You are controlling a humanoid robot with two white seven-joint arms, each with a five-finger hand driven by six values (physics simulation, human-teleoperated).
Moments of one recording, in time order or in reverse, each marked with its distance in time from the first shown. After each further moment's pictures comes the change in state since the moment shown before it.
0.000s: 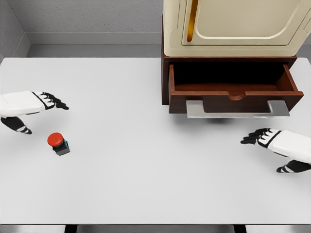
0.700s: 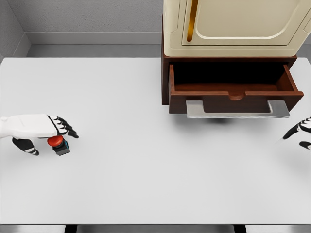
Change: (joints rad) left arm 0.005 0.023 -0.098 -0.125 -0.029 0.000 -0.068; right arm 0.190 0.001 -0.337 0.001 -0.232 0.000 0.000
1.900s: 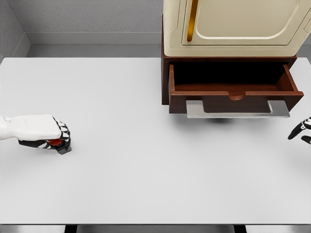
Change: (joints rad) left arm -0.009 0.008 0.001 -0.061 0.001 0.000 -0.001; right arm 0.006 0.000 -0.013 0.000 -0.031 0.000 0.000
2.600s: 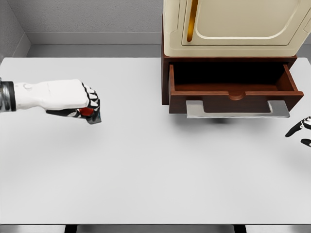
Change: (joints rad) left arm -0.149 -0.158 0.071 -0.060 0.057 -0.001 0.006; right arm 0.002 -0.002 0.004 0.000 0.000 0.000 0.000
